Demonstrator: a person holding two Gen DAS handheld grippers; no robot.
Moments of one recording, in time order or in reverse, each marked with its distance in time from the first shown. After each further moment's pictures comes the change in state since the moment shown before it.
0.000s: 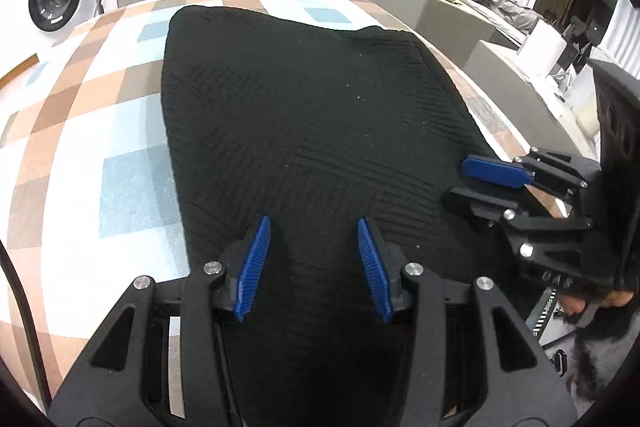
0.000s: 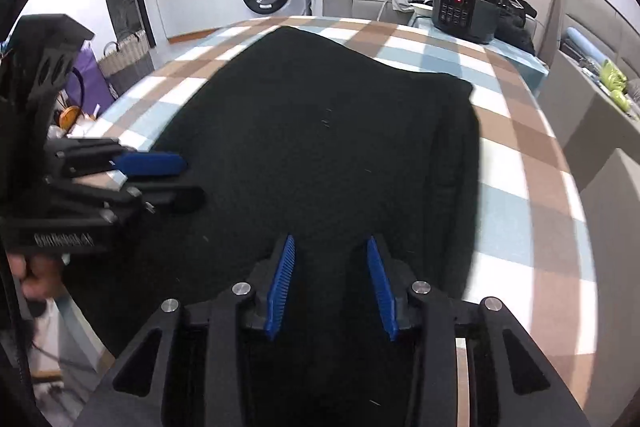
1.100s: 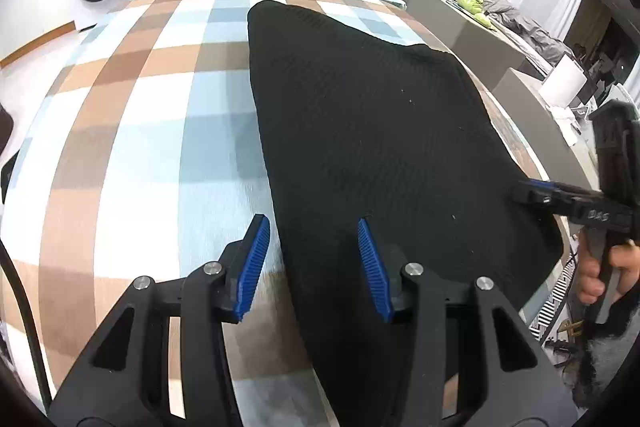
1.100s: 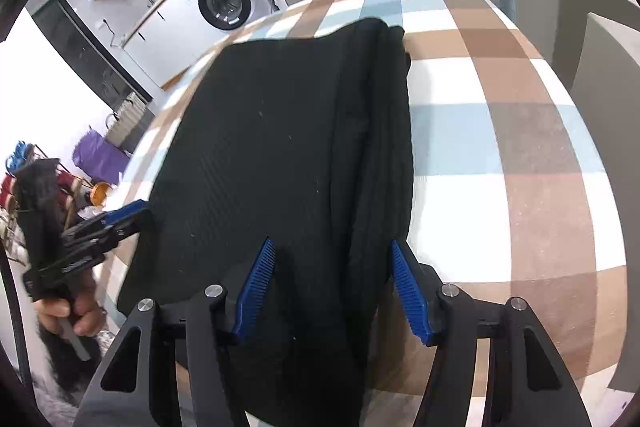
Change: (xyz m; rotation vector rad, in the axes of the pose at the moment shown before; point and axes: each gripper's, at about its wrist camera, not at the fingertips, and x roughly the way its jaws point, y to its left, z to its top) left arm -0.039 0.039 -0.030 -0.150 -0.025 0.060; right arm -0.001 -0.071 -0.019 0.345 0.087 0.191
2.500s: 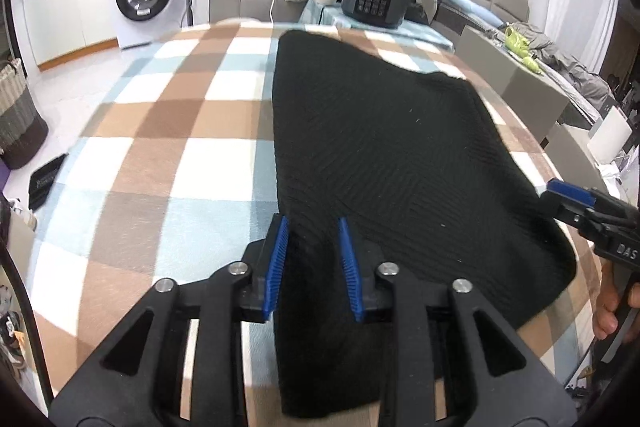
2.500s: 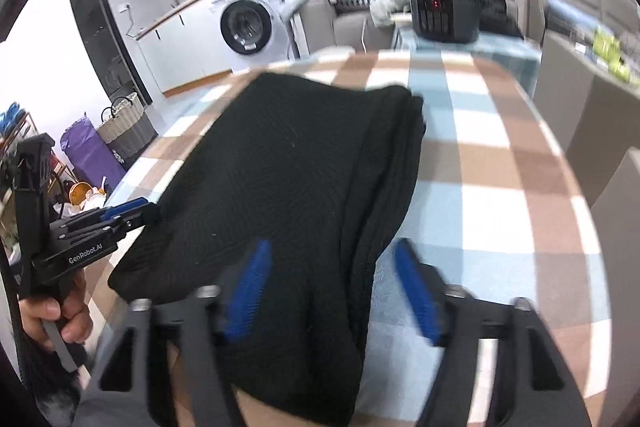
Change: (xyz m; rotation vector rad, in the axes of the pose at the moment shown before) left arm 0.010 0.036 0.050 -0.053 -0.149 0.155; right arm 0.009 0.064 0.057 -0.191 -0.200 -0.084
